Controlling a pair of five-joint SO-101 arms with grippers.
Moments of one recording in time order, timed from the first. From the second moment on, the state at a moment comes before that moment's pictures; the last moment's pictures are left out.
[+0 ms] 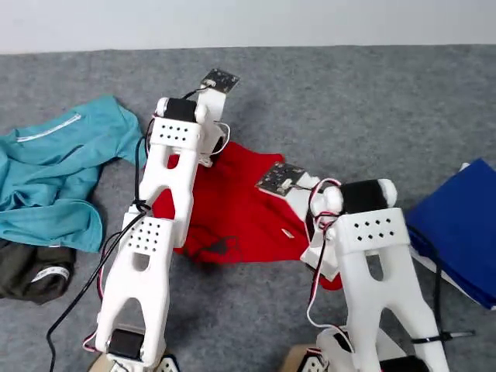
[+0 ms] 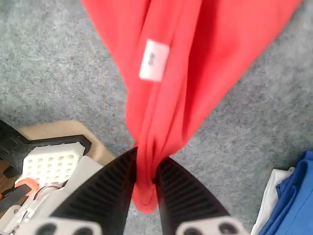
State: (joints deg) left arm 7.5 66.3 -73.9 99.2 -6.2; right arm -11.9 -28.7 29.5 99.4 40.7
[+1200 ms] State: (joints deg) left arm 7.4 -4.6 -75.1 94.0 -6.3; right arm -4.0 -29.3 -23.9 94.4 40.8
